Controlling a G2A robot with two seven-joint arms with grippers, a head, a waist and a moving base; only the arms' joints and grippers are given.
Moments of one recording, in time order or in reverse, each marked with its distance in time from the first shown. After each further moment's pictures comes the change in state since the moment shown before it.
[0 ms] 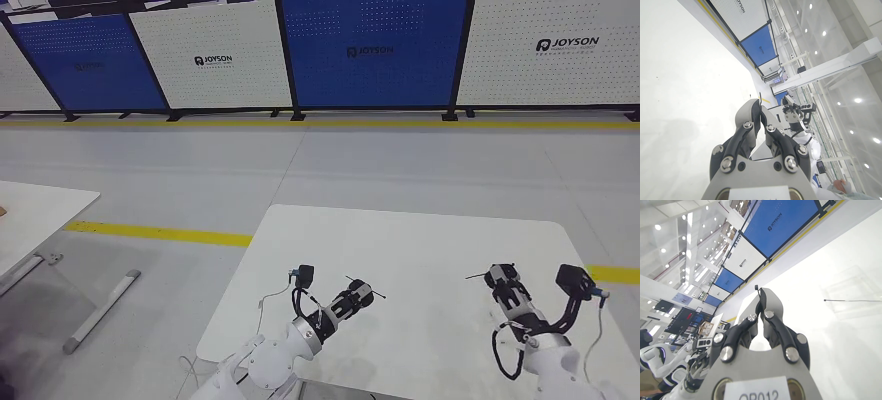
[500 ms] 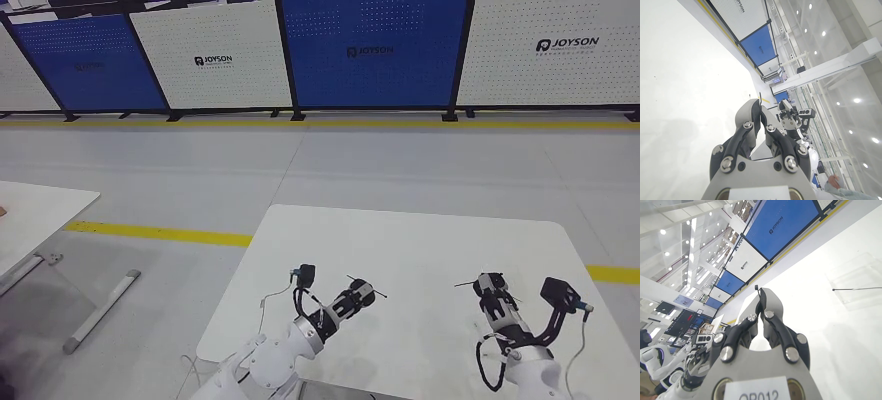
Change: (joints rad) left arm -0.028 -0.007 0.017 0.009 0.010 0.024 0.024; right arm -0.016 -0.013 -0.044 0.003 -0.036 0.000 -0.060
